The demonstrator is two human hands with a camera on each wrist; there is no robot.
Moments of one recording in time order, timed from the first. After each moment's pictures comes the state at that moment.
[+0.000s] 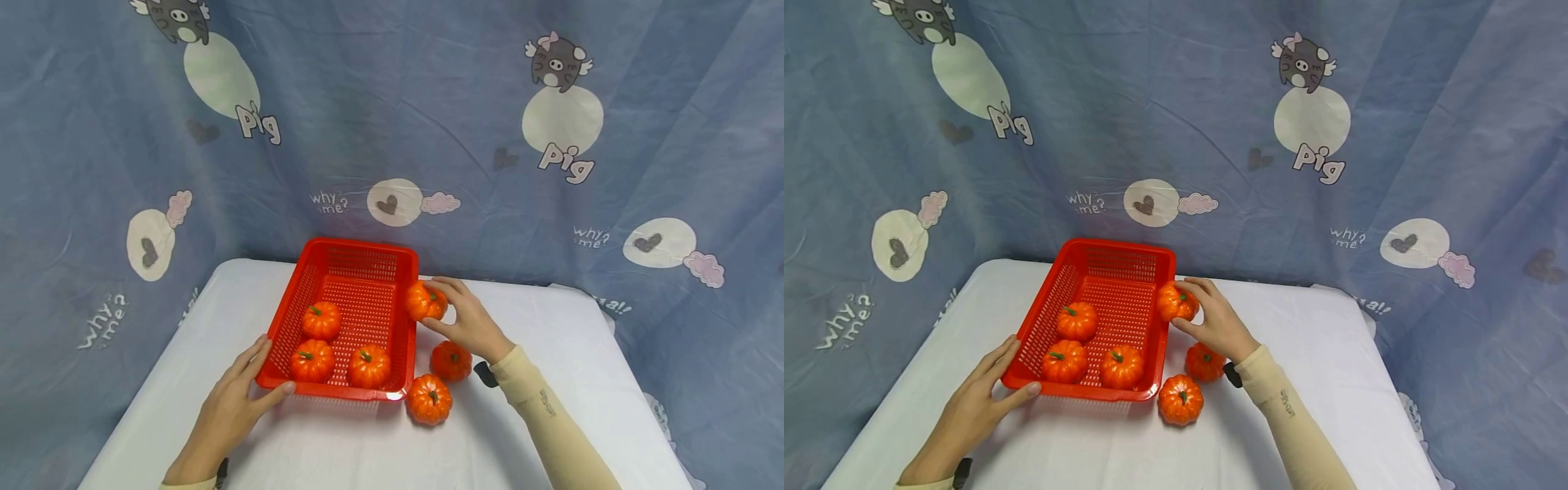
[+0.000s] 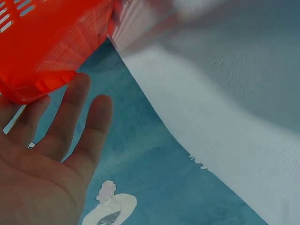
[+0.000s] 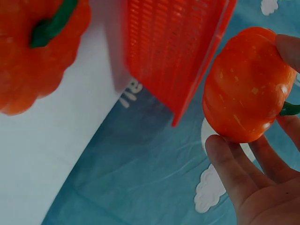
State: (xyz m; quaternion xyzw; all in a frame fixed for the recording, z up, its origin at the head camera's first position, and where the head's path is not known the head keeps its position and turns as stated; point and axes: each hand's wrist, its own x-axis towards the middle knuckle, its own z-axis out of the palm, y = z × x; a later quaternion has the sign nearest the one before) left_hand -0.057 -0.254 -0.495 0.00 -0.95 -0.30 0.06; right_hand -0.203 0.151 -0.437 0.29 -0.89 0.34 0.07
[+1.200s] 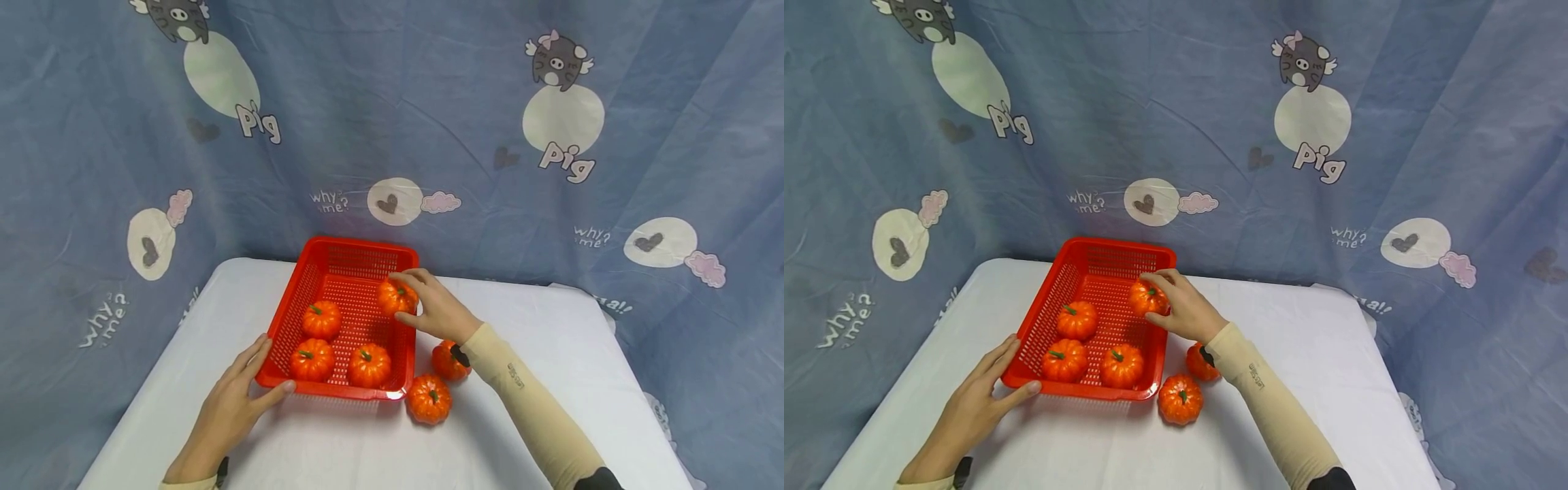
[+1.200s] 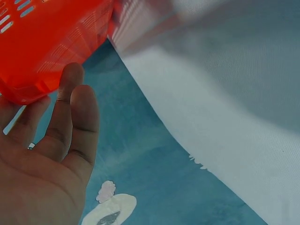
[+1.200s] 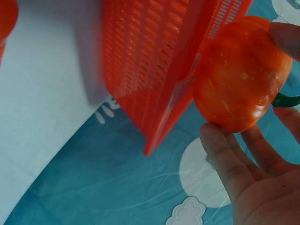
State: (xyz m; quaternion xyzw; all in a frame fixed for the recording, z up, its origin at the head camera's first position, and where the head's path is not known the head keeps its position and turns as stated) left_hand -0.057 -0.254 -0.494 0.00 -0.95 -0.30 0.06; right_hand -0.225 0.101 -0.426 0.38 -0.89 0.26 0.04
